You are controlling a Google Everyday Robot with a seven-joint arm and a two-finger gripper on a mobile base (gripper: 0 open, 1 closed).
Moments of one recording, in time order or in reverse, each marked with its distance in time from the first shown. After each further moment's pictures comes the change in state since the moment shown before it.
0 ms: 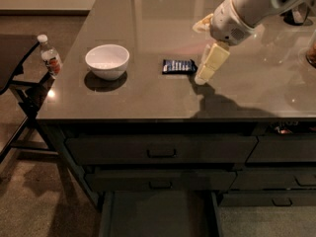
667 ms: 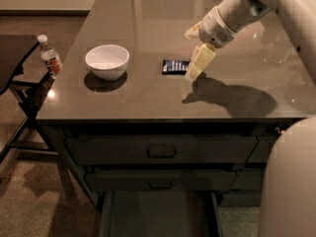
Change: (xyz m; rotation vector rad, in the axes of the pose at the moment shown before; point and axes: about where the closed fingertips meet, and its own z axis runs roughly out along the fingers) arm 0.012 -0.039 0.052 -0.072 -0.057 0.065
